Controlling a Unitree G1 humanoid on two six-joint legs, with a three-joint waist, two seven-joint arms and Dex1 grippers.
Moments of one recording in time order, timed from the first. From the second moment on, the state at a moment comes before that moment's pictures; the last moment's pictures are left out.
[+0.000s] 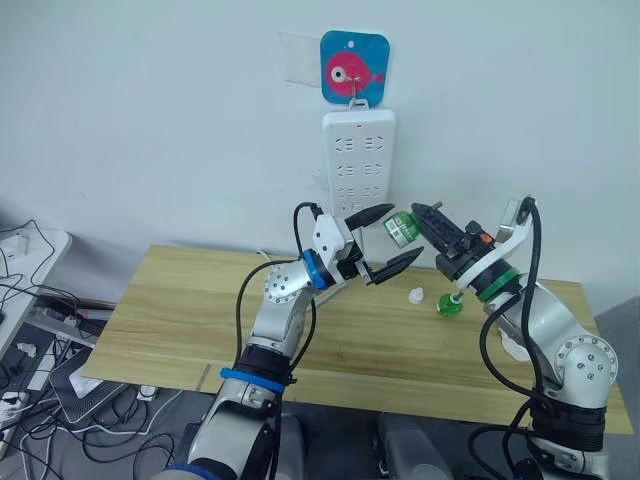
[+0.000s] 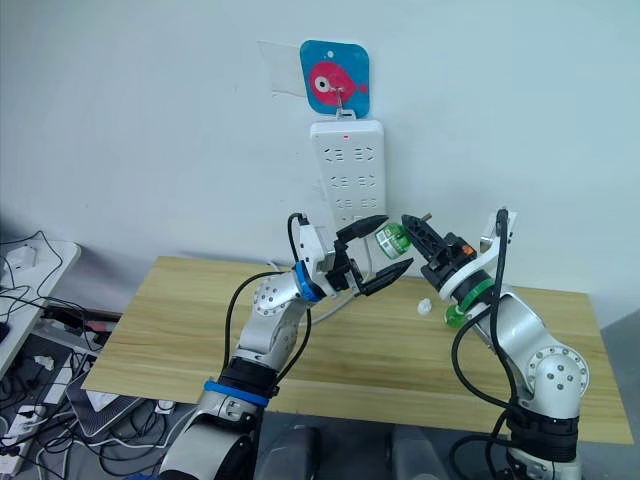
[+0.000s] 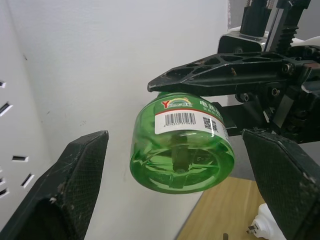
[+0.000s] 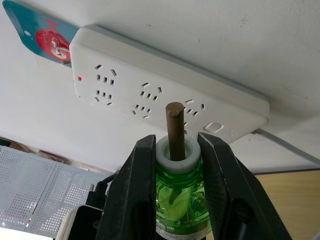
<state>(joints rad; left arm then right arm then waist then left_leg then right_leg) -0.56 0.00 -0.13 0.33 -0.27 -0.28 -0.91 -0.28 -0.25 -0.24 -0.44 1.67 0.74 -0.33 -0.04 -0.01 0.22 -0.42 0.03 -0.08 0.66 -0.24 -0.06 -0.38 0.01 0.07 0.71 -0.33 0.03</state>
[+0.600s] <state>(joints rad) -0.58 -0.01 -0.14 0.36 -0.27 -0.31 -0.91 -0.26 -0.29 -0.20 -0.44 1.70 0.66 -0.34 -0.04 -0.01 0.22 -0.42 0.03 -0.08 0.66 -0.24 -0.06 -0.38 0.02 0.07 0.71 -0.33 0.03</state>
